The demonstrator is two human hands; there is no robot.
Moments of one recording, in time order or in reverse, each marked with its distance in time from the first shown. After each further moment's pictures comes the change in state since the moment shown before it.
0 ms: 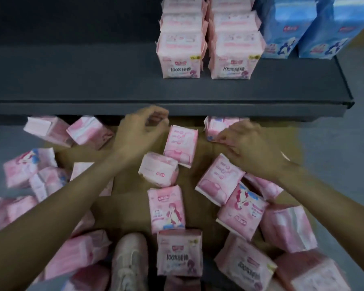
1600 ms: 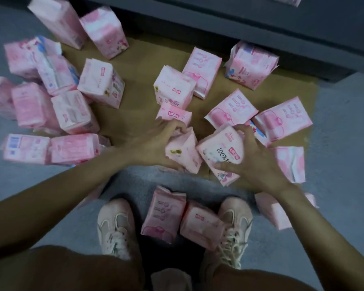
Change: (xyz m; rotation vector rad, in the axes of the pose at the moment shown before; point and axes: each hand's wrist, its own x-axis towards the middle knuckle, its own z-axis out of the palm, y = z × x) left_hand -0.197 -0.029 0.061 -0.085 -0.476 0.054; right_hand -0.144 -0.091 0.039 0.514 -0.333 0.421
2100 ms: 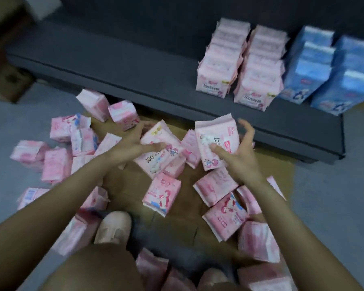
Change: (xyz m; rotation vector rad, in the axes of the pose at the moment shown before) left_hand 0.049 0.041 -0.131 -0.415 0.416 -0.386; right_hand 0.099 -0.066 -0.111 0.613 0.210 -0.191
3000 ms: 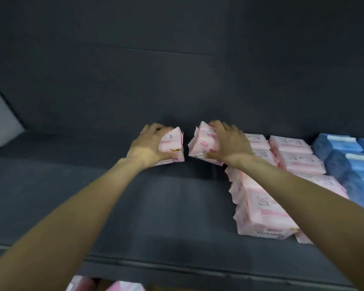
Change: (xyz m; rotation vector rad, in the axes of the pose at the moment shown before) left_hand 0.386 0.082 -0.187 0.697 0.275 0.543; right_hand 0.392 -0.131 0.073 -1.105 0.262 -0.303
